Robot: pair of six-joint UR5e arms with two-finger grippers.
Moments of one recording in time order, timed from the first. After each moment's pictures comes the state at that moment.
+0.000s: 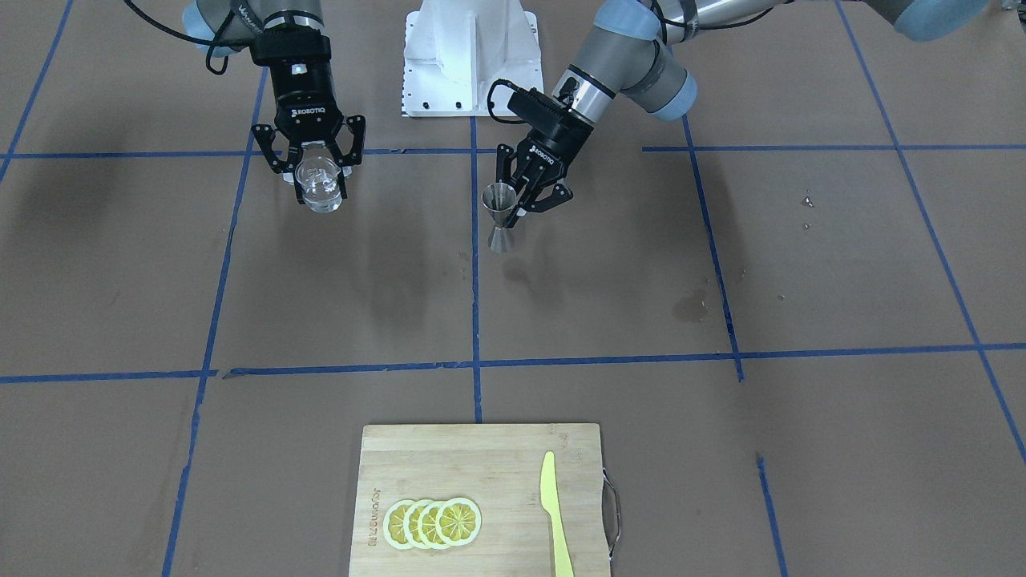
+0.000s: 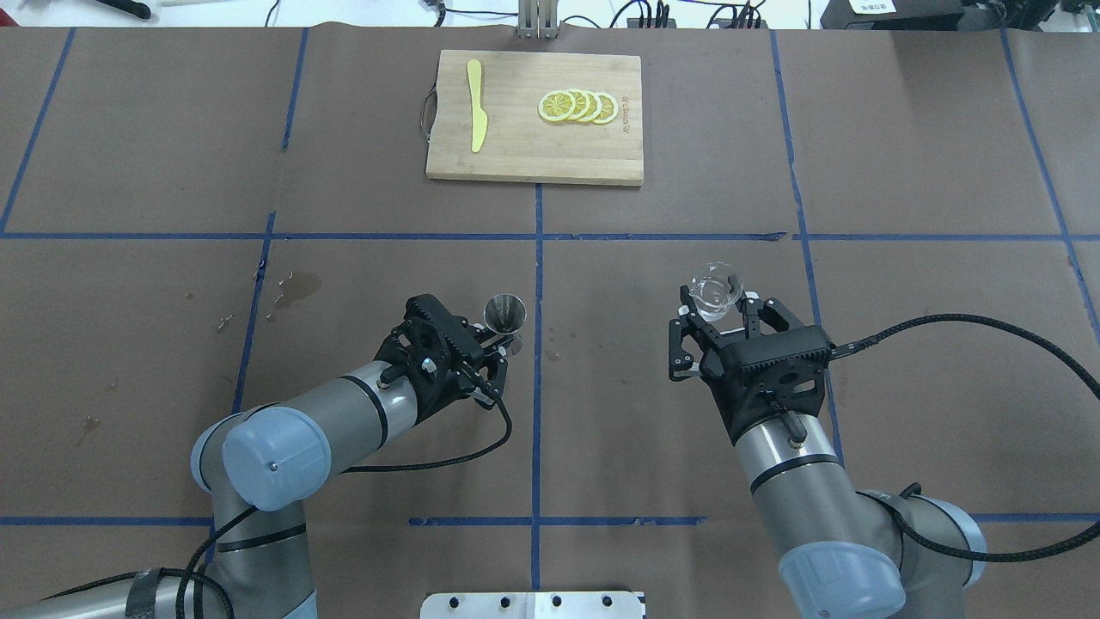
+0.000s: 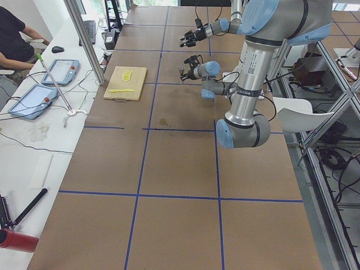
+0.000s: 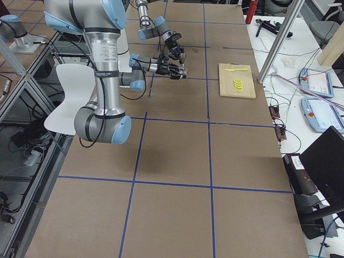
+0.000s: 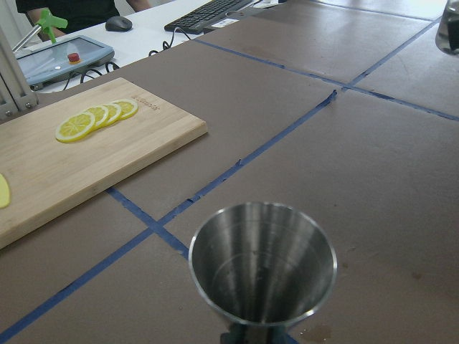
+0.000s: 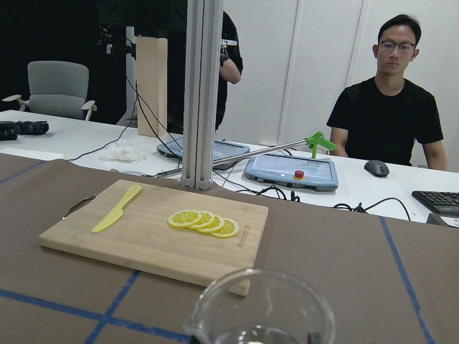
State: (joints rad) left arm -0.28 -2.01 -1.67 -2.54 -1.26 -0.49; right arm 0.12 -1.40 1.99 -0.94 0.50 0.98
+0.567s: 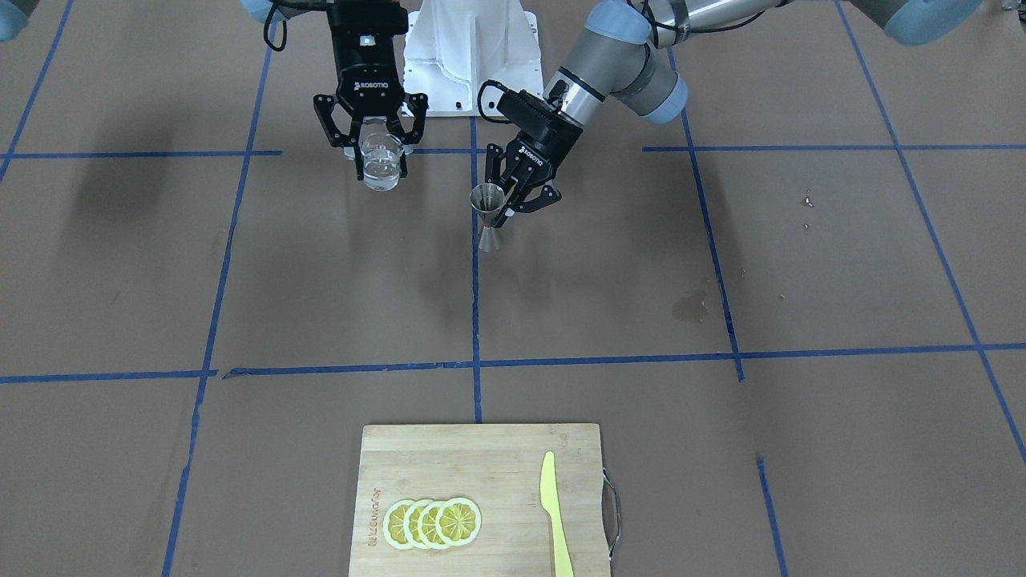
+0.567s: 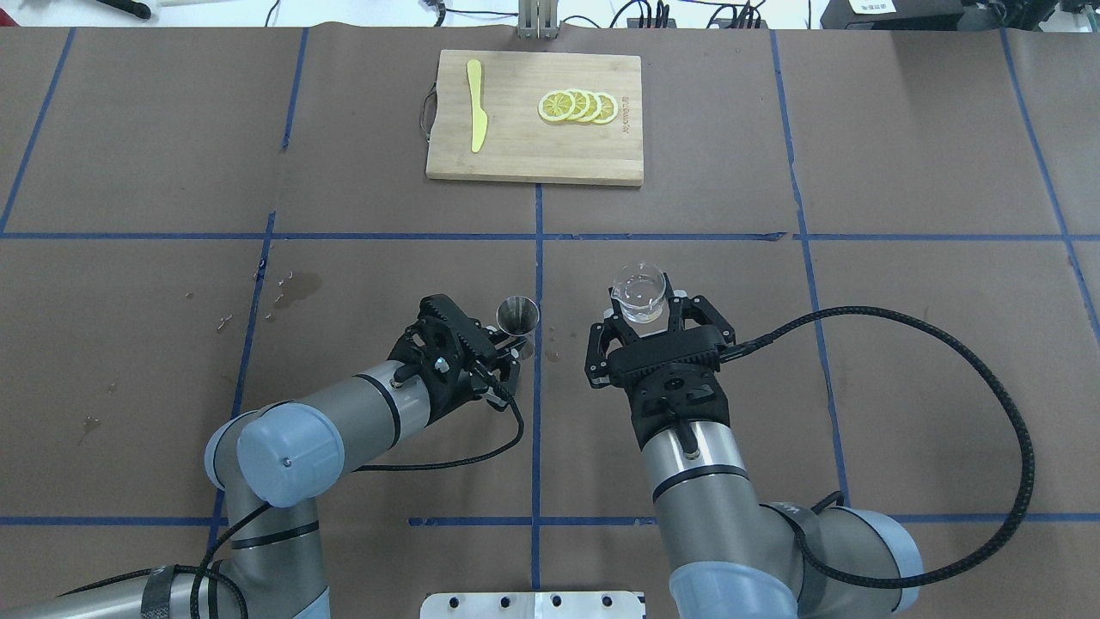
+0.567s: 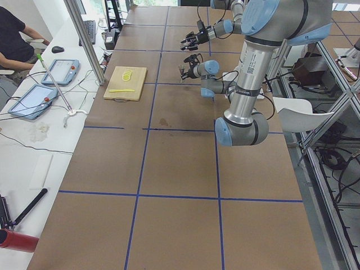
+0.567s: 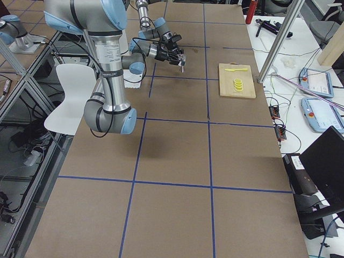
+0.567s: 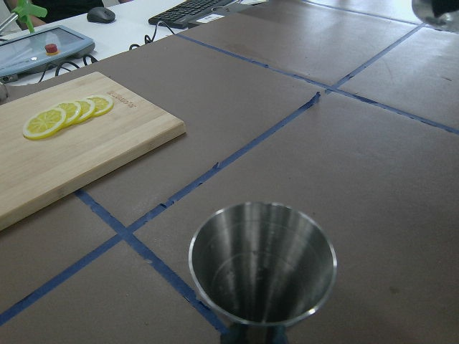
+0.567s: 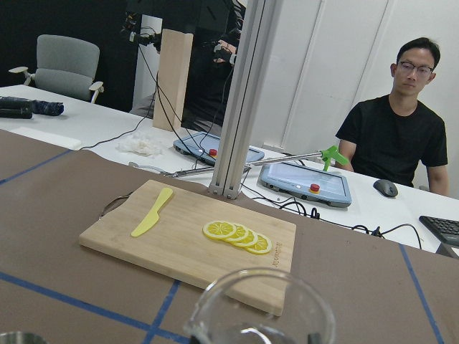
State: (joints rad) left arm -0.28 -2.03 -1.65 -2.54 -1.28 -0.50; right arm 0.09 -1.20 2.01 -1.30 0.48 0.95
